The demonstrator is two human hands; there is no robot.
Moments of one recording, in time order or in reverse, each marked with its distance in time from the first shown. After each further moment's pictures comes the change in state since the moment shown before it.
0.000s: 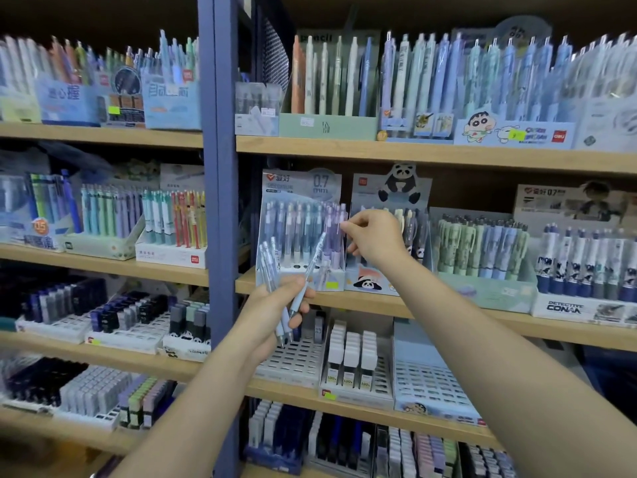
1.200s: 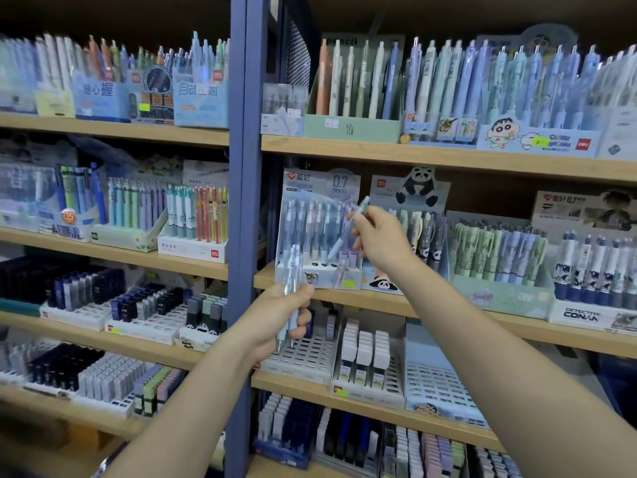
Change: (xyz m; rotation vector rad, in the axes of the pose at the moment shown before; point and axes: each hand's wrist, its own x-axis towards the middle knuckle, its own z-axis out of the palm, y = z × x) left_hand -0.017 0.012 -0.020 0.084 -0.114 -0.103; right_hand -0.023 -0.026 0.008 0.179 -0.115 -0.048
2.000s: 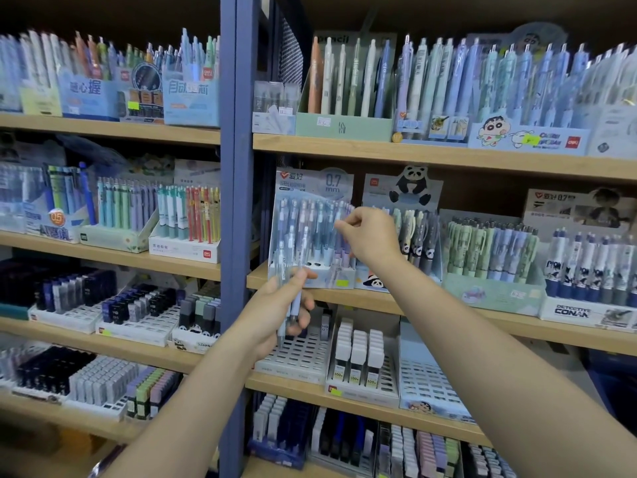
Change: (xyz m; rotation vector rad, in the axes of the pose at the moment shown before) left_hand 0.003 0.002 0.007 0.049 0.019 0.079; right_hand 0.013 0.007 0.007 -0.281 0.127 -0.038
